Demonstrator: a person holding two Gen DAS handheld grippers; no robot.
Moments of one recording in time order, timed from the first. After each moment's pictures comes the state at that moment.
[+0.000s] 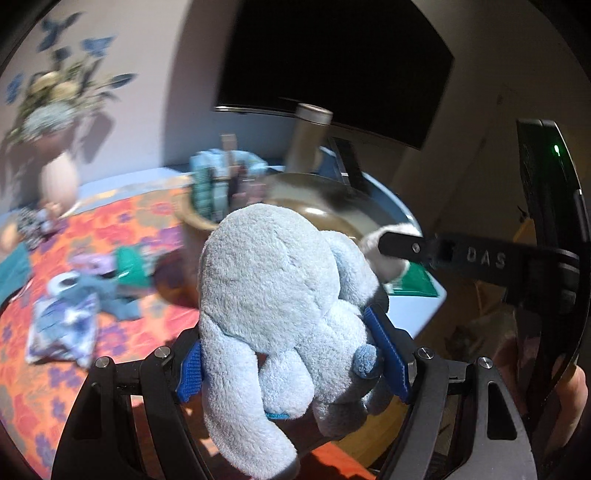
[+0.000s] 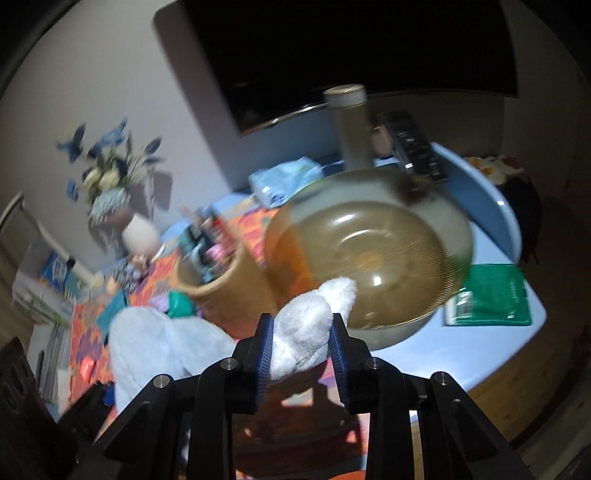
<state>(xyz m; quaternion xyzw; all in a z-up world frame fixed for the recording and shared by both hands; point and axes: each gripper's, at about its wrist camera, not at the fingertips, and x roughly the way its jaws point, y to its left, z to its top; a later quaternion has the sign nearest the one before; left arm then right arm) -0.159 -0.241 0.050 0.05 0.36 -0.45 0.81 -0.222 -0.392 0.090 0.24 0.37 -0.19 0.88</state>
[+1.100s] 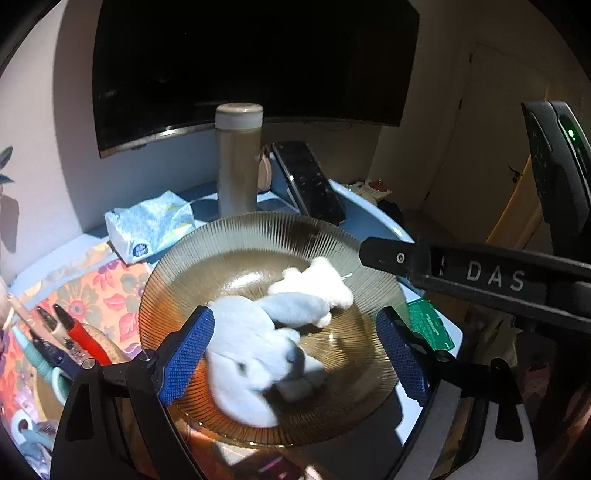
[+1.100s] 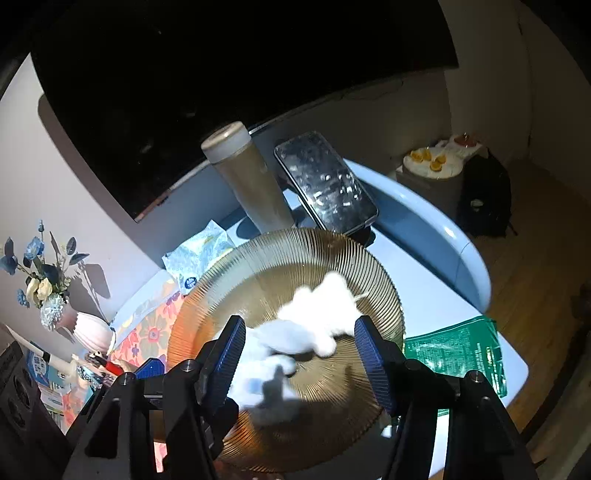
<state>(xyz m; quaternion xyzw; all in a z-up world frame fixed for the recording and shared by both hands) -0.107 -0.397 0.055 0.13 0.33 -0.49 0.80 -0.201 -0.535 0.081 0.31 0.33 -0.27 0.85</state>
